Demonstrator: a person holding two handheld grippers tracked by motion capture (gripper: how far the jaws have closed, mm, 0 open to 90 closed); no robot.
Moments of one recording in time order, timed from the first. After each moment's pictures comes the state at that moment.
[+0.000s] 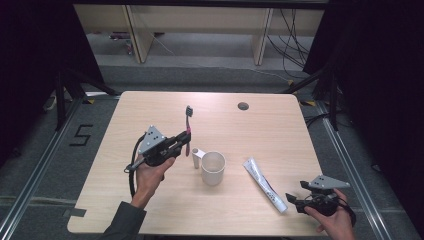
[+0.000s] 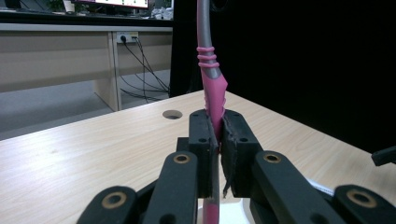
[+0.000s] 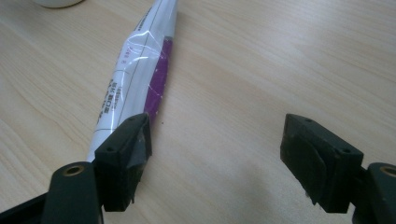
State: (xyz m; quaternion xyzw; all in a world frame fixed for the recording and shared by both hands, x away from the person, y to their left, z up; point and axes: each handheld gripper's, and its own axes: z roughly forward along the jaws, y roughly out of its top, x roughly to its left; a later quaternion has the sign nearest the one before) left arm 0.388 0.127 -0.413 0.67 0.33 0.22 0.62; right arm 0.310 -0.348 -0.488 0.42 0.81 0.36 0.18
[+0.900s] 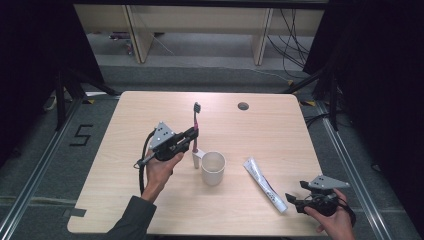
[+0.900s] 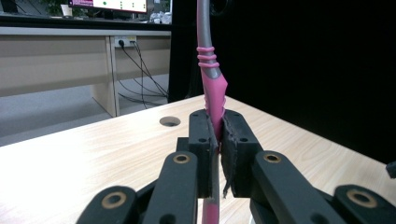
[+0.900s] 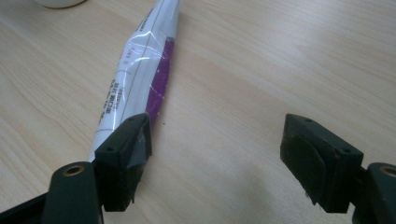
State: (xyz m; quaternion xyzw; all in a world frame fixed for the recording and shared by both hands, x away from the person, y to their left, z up) left arm 0.407 0.108 -0.423 0.67 0.33 0.23 0.62; right arm 0.310 -0.348 -0.488 0.42 0.81 0.36 0.18
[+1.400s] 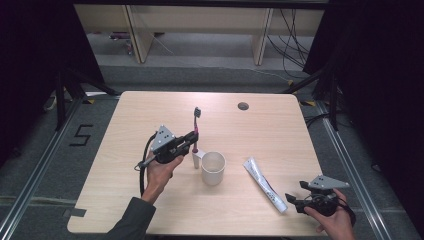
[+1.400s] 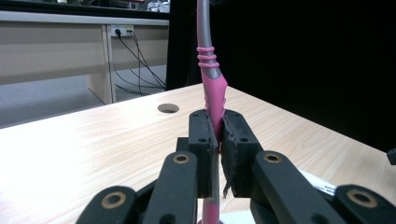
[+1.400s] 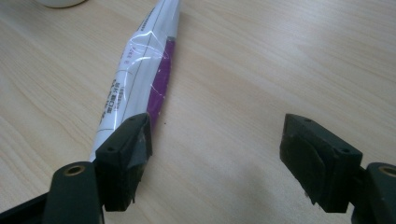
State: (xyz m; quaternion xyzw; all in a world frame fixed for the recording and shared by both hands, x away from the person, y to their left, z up) left arm 0.408 0.110 -0.439 0.68 0.34 0.21 0.62; right arm 0.310 -0.348 -0.488 0.41 0.82 0.36 0.18
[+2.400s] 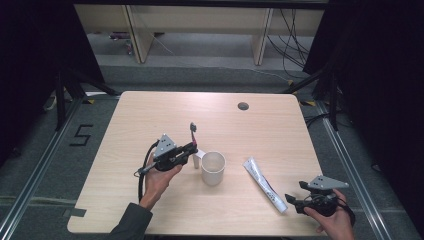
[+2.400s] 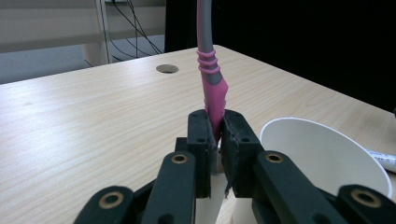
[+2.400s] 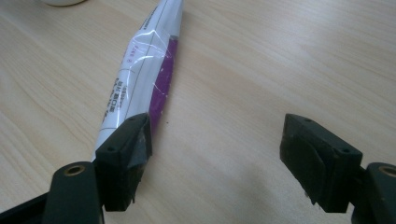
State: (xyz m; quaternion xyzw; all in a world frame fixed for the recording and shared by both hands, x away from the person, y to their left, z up) left arm 0.402 0.115 -0.466 0.71 0.35 0.19 0.58; right arm 0.310 -0.347 -0.488 0.41 0.82 0.36 0.18
